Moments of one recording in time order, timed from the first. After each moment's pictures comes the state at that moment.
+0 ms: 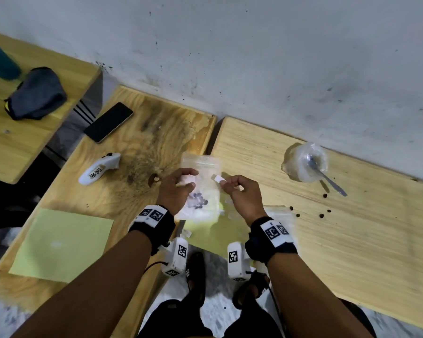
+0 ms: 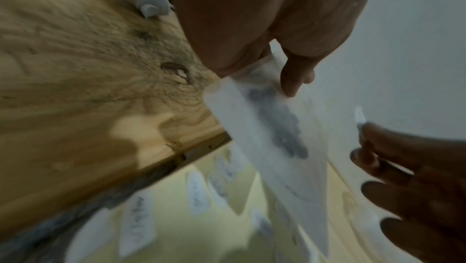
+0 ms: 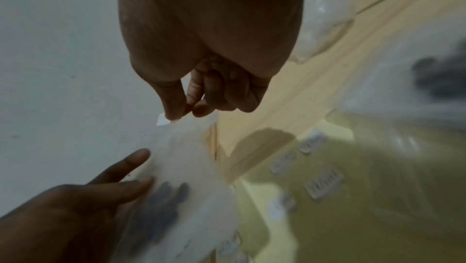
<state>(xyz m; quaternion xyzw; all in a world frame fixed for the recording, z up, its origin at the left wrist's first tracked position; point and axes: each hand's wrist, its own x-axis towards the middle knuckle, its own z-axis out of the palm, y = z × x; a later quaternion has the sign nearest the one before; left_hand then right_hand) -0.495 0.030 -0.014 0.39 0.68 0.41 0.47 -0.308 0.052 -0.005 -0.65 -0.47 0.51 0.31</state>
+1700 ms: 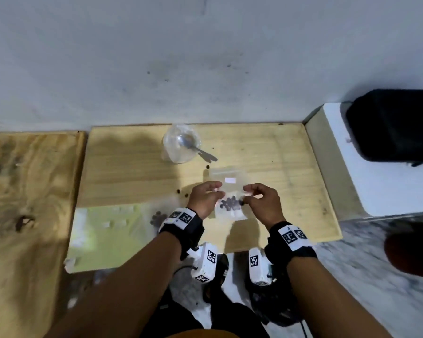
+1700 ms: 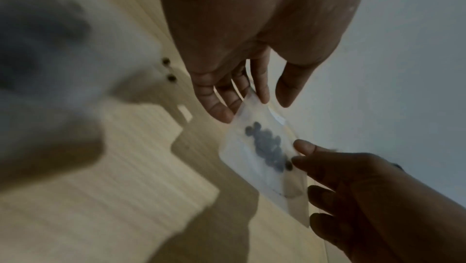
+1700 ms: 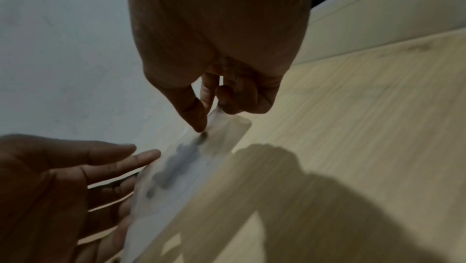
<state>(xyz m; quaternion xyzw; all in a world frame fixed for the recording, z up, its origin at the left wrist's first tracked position) -0.128 0.016 -0.001 0.42 0.58 0.22 0.66 0.041 -0.042 -0.005 -0.79 -0.35 0.39 0.34</state>
